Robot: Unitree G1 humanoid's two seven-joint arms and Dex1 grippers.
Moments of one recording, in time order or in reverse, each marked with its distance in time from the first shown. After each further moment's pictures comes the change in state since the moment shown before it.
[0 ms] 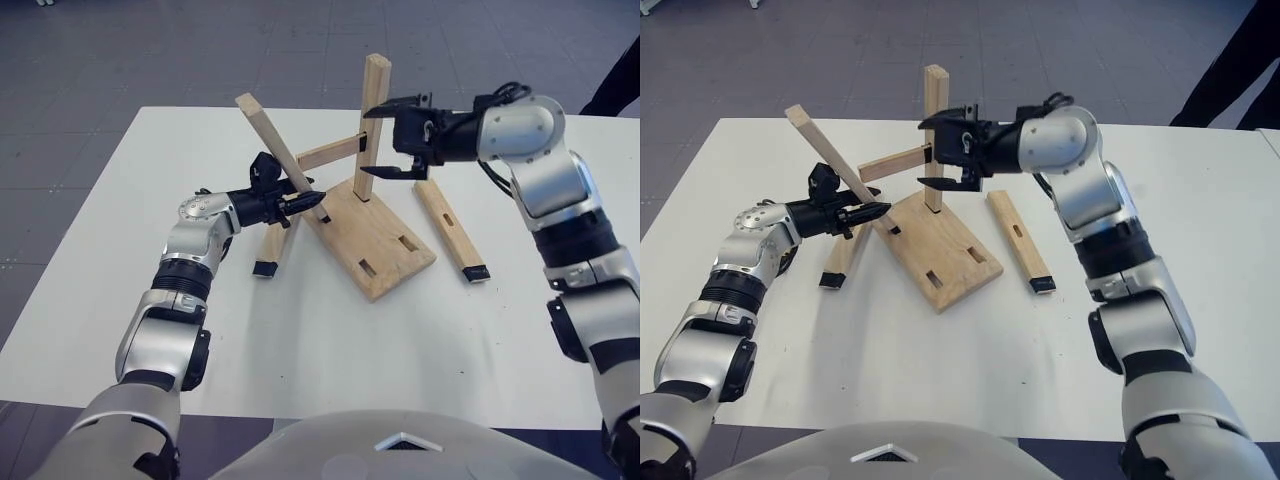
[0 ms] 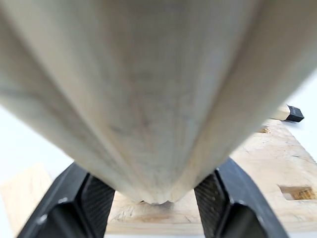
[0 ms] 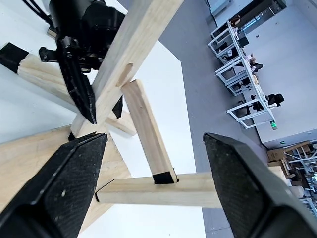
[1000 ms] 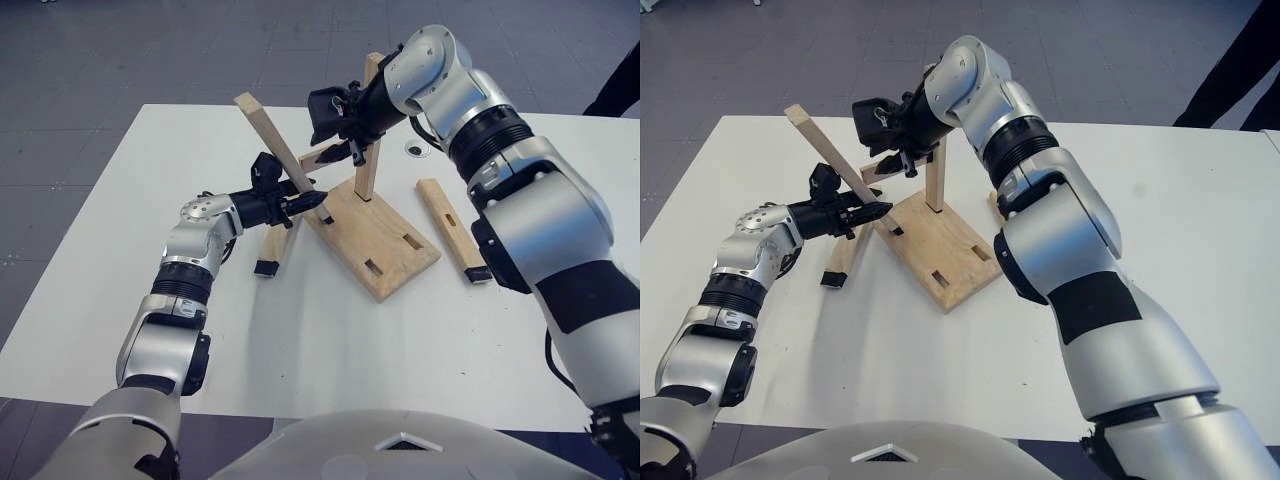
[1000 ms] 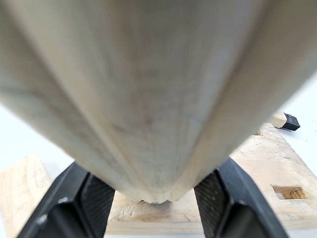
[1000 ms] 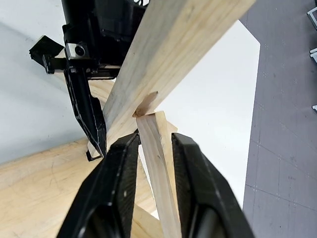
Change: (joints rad) left arm 0.001 -0.001 -0.017 -0.053 -0.023 0.090 0.028; right arm -0.527 0.358 0.044 0.944 -0.194 -0.201 0.168
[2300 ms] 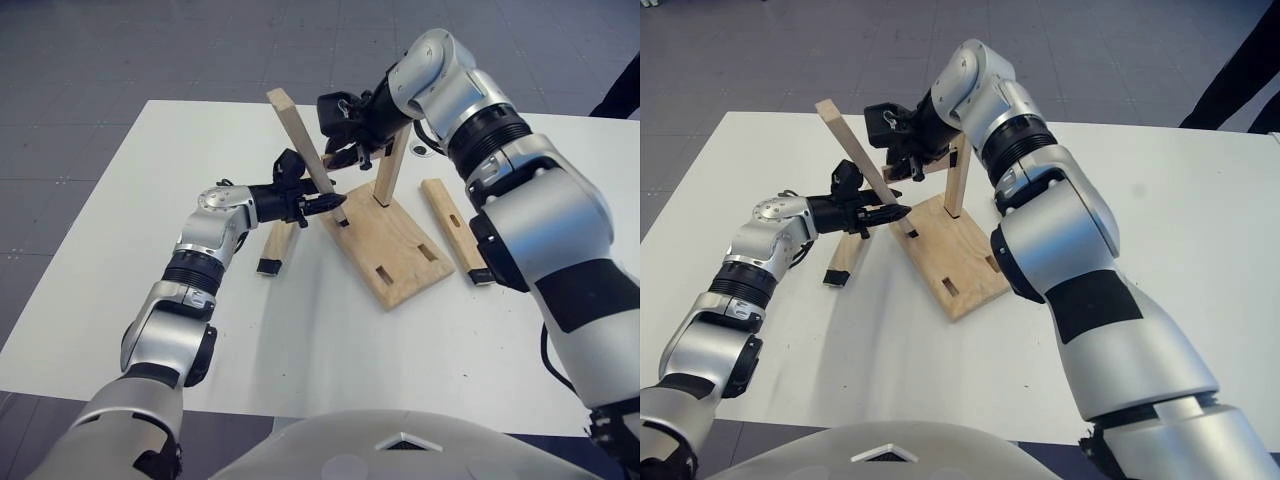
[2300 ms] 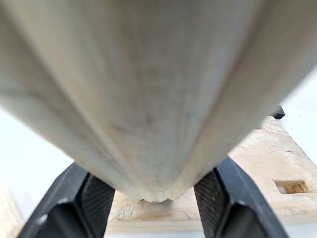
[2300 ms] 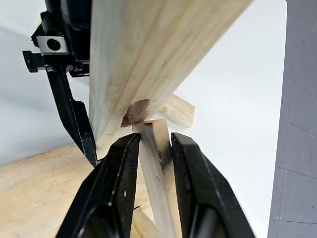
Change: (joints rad) left arm -0.055 -0.011 -0.109 -0.005 0.000 -0.010 -0.030; right arm -0.018 0.008 -0.038 0.045 -0.091 0.117 0.051
